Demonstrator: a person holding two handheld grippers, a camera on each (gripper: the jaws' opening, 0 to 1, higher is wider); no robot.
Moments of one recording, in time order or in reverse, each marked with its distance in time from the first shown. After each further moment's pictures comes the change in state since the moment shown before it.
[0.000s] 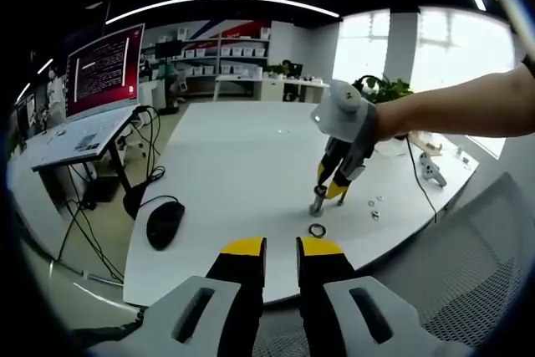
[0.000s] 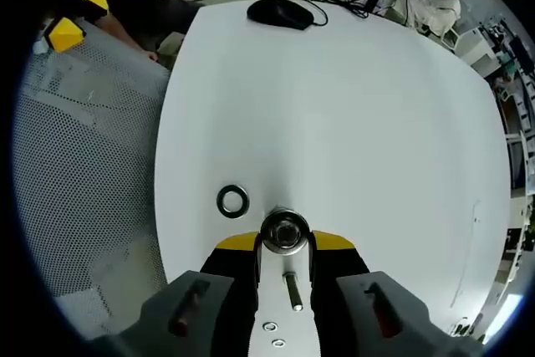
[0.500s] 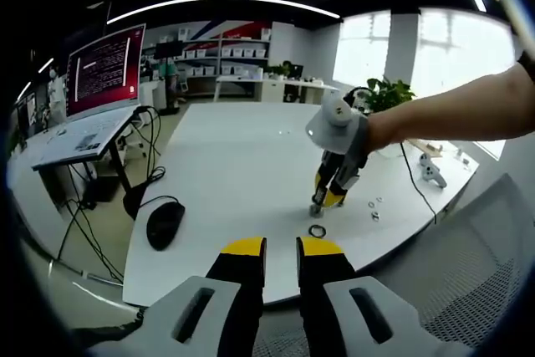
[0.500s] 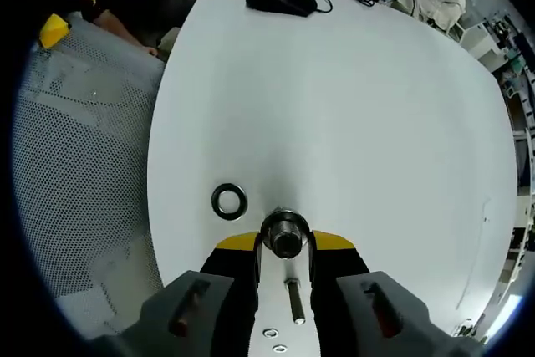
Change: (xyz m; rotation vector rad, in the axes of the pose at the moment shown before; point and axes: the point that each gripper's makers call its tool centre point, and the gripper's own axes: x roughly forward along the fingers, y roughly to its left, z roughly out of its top) left arm 0.000 0.001 0.000 -0.003 -0.003 0.001; right arm 0.025 -0.001 -0.004 0.007 0.031 0.030
